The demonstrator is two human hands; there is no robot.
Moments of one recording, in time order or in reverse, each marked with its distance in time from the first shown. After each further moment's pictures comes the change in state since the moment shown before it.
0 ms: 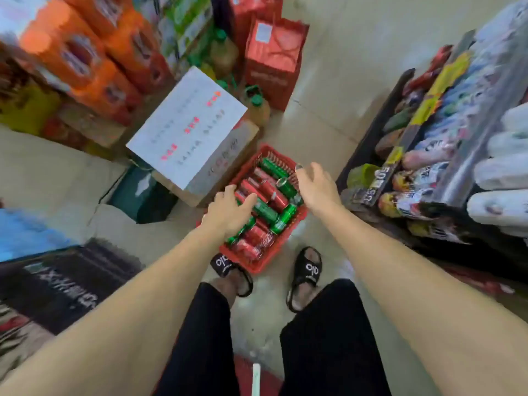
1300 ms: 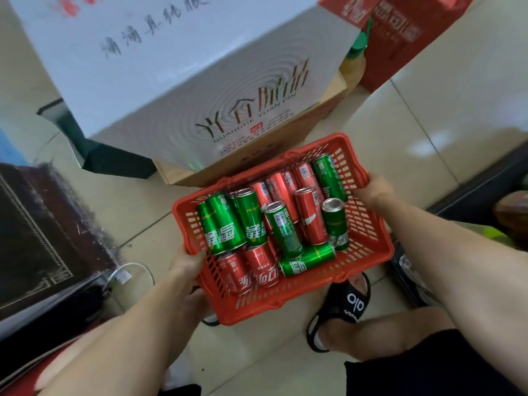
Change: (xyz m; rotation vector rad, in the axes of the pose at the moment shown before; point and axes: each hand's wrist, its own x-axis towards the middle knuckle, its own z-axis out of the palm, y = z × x) left_hand 0.209 -0.265 0.229 -0.864 0.233 -0.762; right_hand 0.344 0.128 0.170 -0.407 -0.230 0.005
